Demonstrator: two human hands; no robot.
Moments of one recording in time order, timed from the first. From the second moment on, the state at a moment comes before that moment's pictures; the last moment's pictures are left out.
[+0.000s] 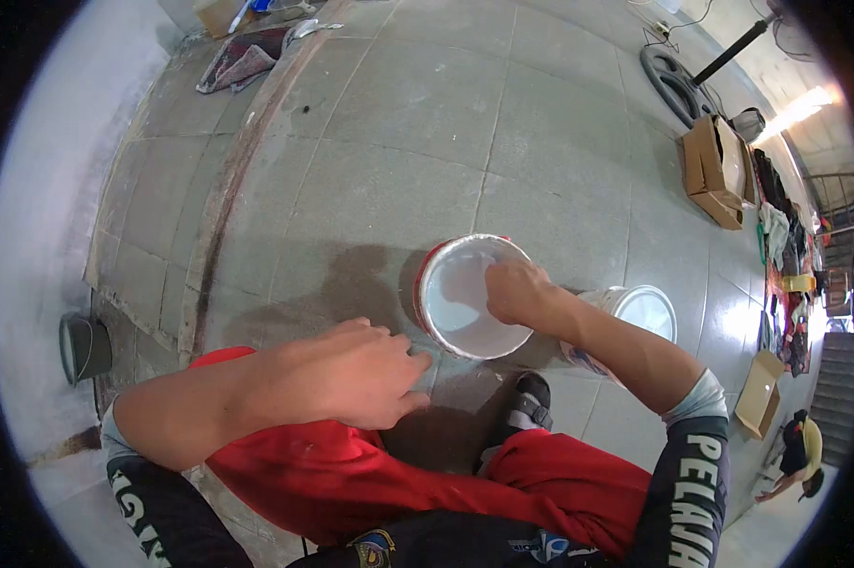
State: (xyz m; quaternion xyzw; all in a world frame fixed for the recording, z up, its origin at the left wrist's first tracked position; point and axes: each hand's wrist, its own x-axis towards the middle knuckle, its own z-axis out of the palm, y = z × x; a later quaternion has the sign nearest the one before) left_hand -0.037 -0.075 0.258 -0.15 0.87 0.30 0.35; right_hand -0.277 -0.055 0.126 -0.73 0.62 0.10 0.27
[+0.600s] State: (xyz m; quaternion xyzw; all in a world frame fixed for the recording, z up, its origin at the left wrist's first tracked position) left_hand -0.035 -0.077 0.261 -0.15 0.88 0.30 0.33; right_hand -0.272 -0.046 0.108 -0.88 0.40 0.18 0.18
